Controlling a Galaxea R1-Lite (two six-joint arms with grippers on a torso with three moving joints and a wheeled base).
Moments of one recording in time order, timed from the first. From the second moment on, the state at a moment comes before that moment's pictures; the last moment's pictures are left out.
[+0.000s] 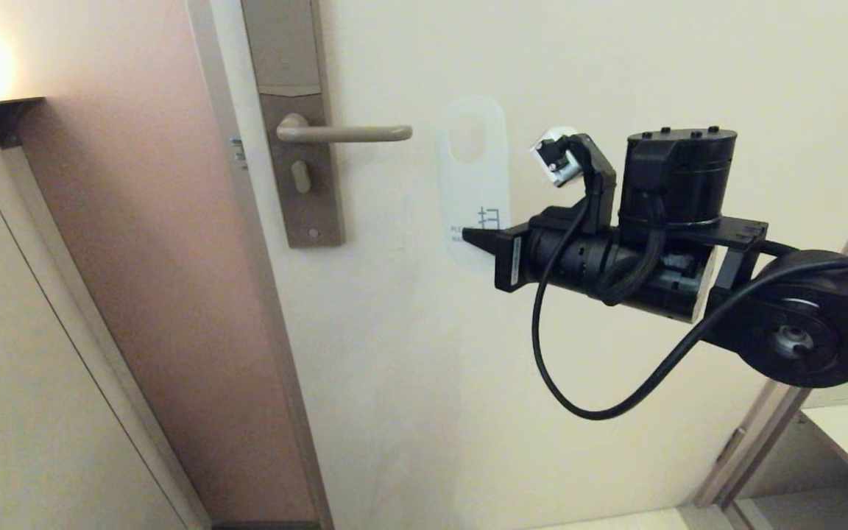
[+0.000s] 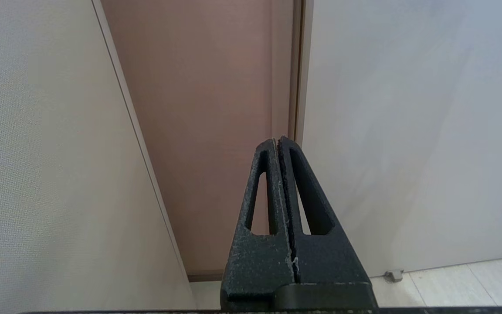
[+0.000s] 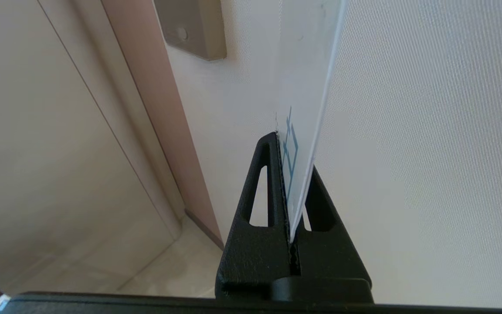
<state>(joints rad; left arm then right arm) 0.00 0.00 0.00 0.01 -0.01 0.01 0.61 1.82 -1.18 -0.49 0.15 0.10</state>
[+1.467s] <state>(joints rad) 0.00 0.00 0.00 0.01 -0.01 0.00 0.71 1.98 -1.38 -0.49 0.04 0.07</state>
